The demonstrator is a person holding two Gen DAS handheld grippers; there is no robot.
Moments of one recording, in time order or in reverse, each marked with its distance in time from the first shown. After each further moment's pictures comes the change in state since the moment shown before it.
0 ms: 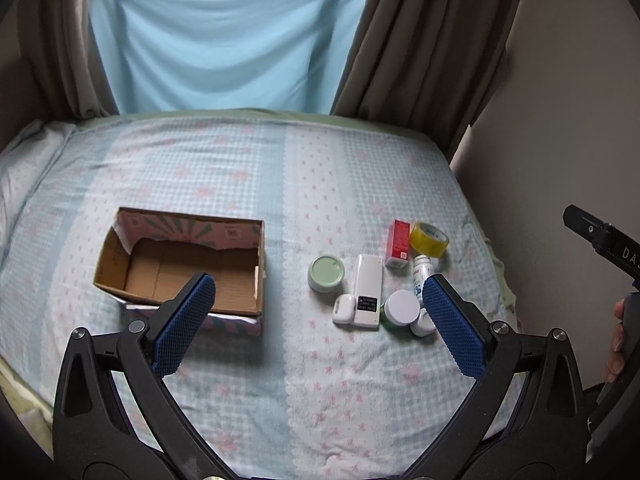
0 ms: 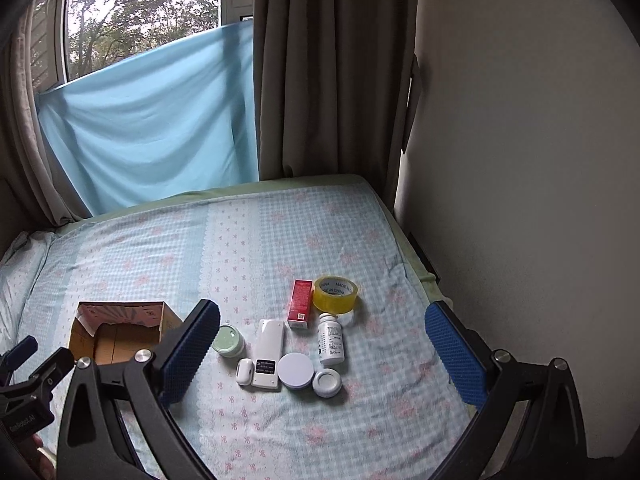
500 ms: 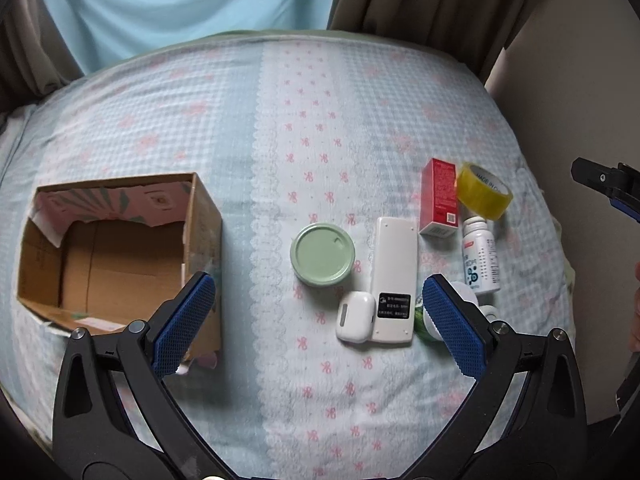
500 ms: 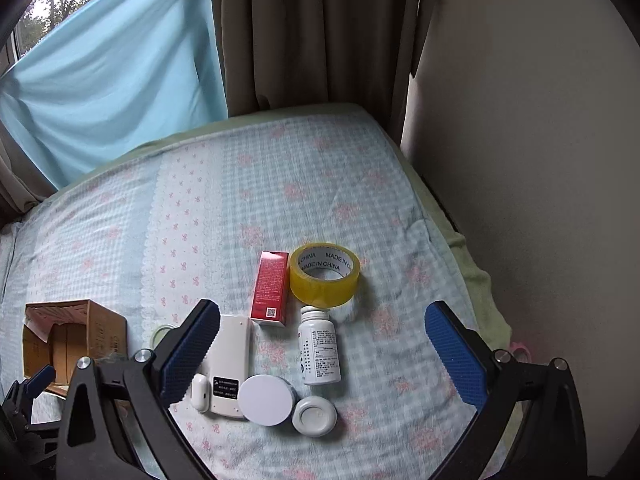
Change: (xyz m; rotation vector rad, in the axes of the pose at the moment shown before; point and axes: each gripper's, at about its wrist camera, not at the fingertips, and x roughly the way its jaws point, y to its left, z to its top) left arm 0.233 -0.026 -0.022 0.064 0.220 0.063; right arm 0.217 -0.026 -0.007 0.021 0.219 -0.002
